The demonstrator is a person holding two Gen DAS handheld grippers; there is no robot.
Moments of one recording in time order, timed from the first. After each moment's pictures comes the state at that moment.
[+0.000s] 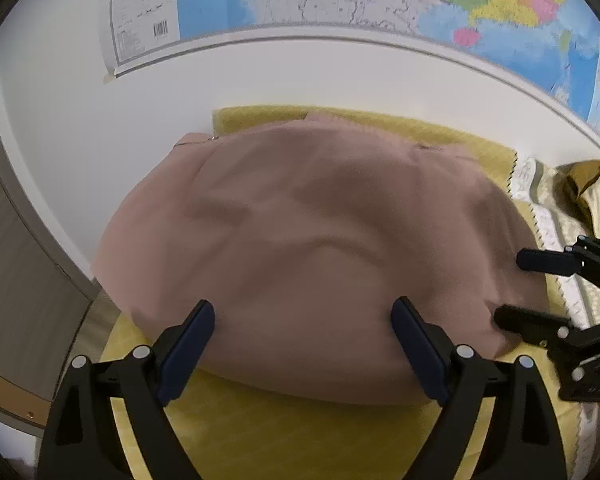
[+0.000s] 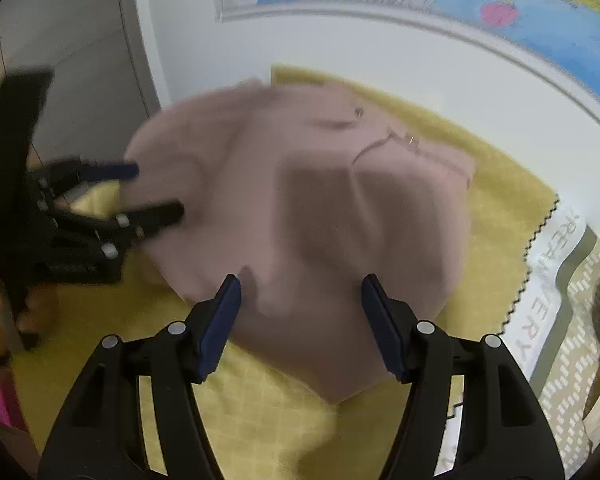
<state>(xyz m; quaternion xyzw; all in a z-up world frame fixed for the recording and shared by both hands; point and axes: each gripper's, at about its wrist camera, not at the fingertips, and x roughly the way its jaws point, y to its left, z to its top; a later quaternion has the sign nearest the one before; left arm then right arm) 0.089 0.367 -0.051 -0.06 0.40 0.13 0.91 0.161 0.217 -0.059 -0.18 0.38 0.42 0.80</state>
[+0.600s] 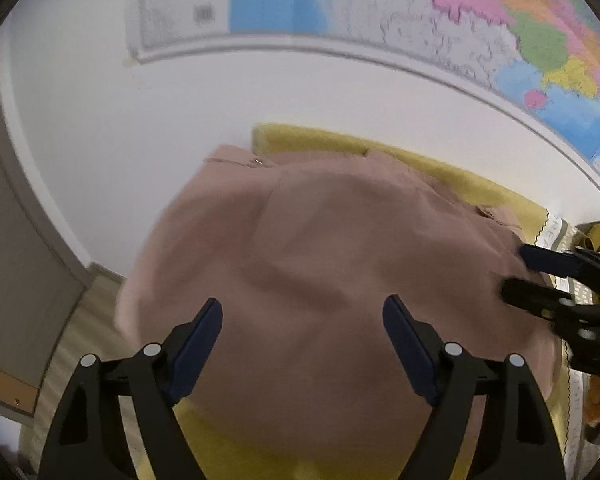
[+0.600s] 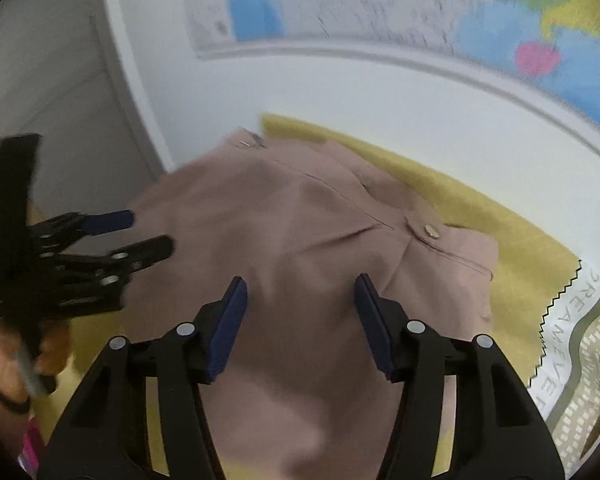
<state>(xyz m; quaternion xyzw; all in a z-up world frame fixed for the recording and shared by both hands) 0.130 0.443 -0.032 -0.11 0.40 0.14 0.90 0.224 0.262 -0.029 -0.12 0.40 0.40 0.81</state>
